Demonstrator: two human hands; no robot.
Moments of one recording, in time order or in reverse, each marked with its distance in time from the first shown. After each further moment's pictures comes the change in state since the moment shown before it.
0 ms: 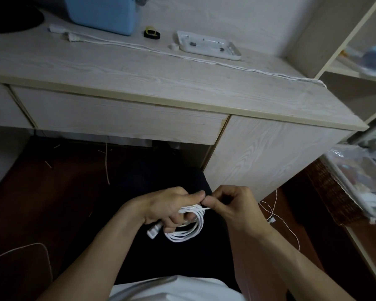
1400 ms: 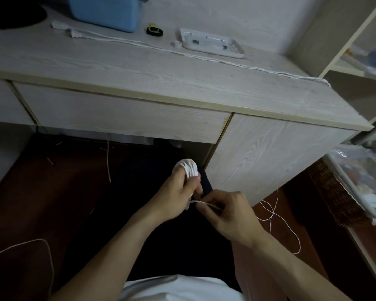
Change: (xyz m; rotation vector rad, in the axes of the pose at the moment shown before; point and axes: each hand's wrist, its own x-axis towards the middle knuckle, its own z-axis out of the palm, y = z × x) left_hand 0.027 -0.016 0.007 0.233 0.670 0.364; right_hand -0.006 -0.008 0.013 -0.280 -0.060 -0.094
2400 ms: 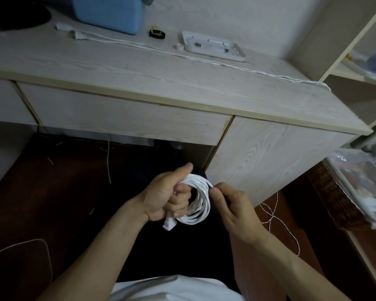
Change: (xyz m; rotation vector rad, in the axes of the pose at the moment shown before) left_hand -0.012 0.026 -0.023 -0.724 -0.322 -0.344; right_hand 0.005 0.012 0.002 0.212 0.089 -0.034
